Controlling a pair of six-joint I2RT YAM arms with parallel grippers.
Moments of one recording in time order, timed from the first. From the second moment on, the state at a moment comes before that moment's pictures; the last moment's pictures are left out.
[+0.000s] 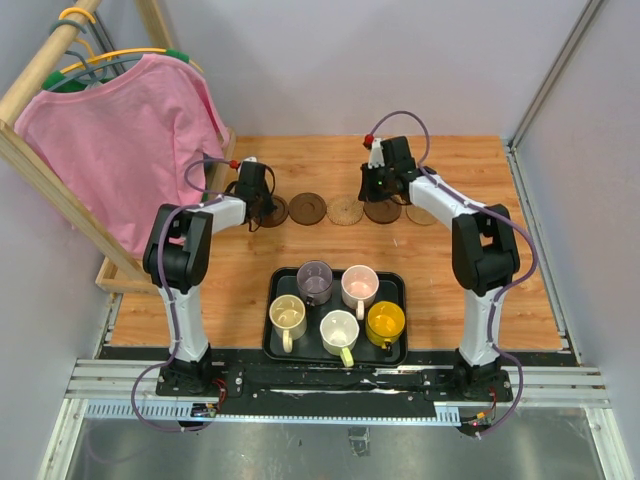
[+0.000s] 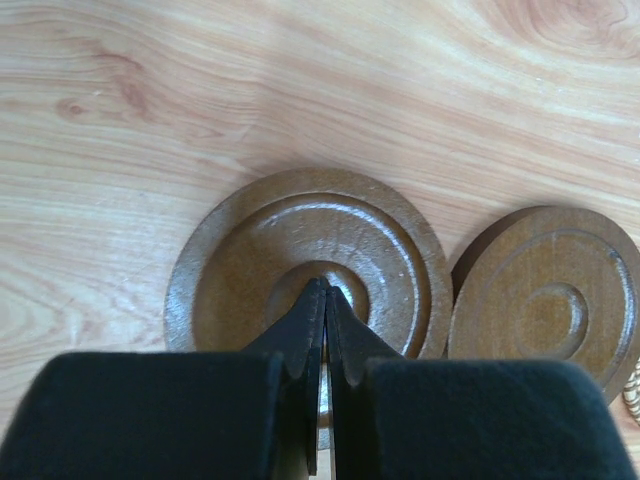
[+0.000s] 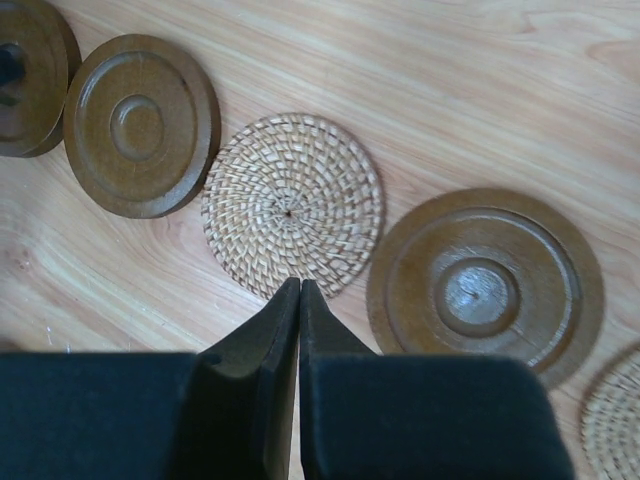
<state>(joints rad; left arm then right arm) -0.25 2.00 1.24 0.00 -0.16 -0.50 0.34 2.01 1.54 -0.30 -0.28 0.11</state>
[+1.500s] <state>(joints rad) -0.18 1.82 1.11 0.06 0.00 -0.50 0.46 2.17 1.73 -0.33 -0.33 0.11</state>
